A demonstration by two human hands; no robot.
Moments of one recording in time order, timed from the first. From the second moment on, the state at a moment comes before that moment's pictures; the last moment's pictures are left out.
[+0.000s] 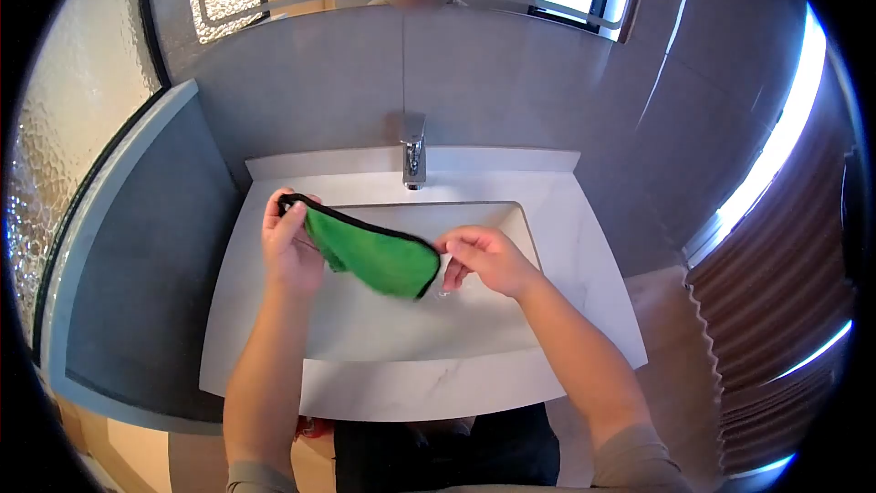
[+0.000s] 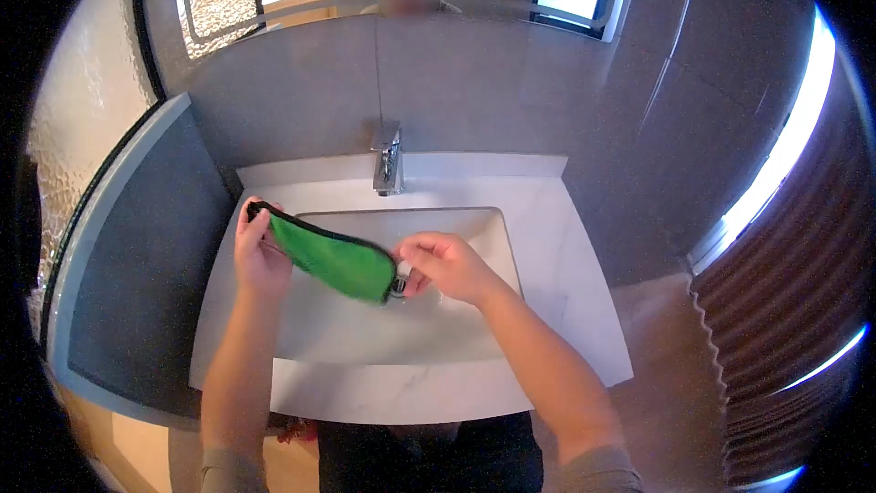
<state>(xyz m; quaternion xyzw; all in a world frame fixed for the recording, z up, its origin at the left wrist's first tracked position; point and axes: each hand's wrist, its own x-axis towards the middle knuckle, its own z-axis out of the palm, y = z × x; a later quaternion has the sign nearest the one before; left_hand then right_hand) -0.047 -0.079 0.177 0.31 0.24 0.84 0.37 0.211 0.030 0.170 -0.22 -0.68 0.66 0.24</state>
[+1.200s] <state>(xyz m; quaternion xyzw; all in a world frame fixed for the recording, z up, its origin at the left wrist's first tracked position) -0.077 -0.071 0.095 0.17 0.24 0.82 0.48 0.147 0.055 0.014 -0.43 -0.82 0.26 -0.28</state>
